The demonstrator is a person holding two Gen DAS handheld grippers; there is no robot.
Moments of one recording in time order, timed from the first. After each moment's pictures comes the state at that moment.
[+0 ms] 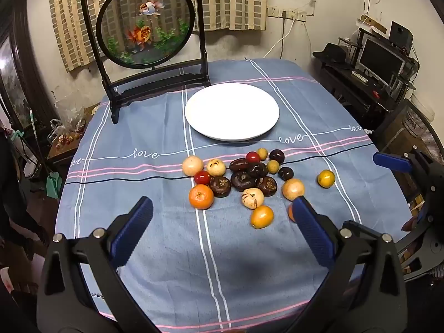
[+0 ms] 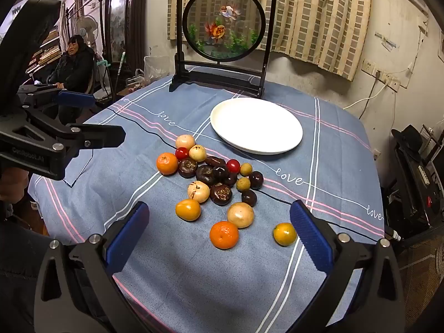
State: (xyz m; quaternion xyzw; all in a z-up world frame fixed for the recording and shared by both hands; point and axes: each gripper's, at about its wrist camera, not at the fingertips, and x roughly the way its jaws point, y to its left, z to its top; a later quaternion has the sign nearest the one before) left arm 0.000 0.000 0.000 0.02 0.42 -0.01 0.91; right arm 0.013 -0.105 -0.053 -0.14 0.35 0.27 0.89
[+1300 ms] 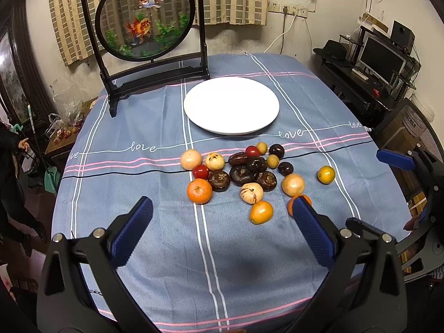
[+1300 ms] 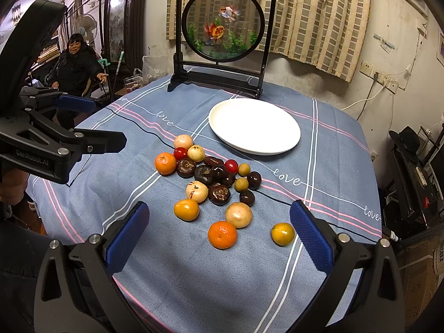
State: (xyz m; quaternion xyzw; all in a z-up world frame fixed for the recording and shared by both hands) left arm 0.002 0.000 -0.009 0.01 0.44 -0.01 0.90; right arm 0.011 -0.104 -0.053 -0.14 0.35 0.27 0.89
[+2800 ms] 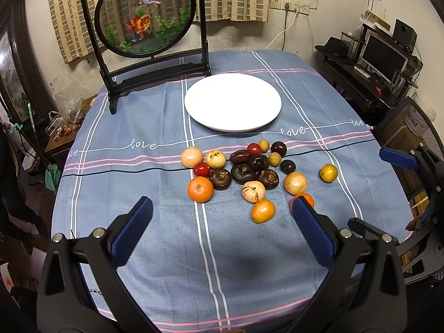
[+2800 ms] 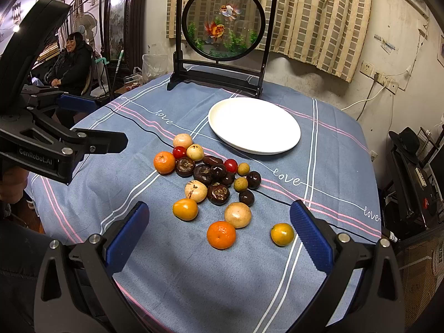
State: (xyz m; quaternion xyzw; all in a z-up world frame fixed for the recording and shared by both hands) left arm 0.003 0.003 -0.014 0.01 0.44 -0.01 0.90; right arm 0.012 -0.104 -0.053 -0.15 0.35 0.27 0.89
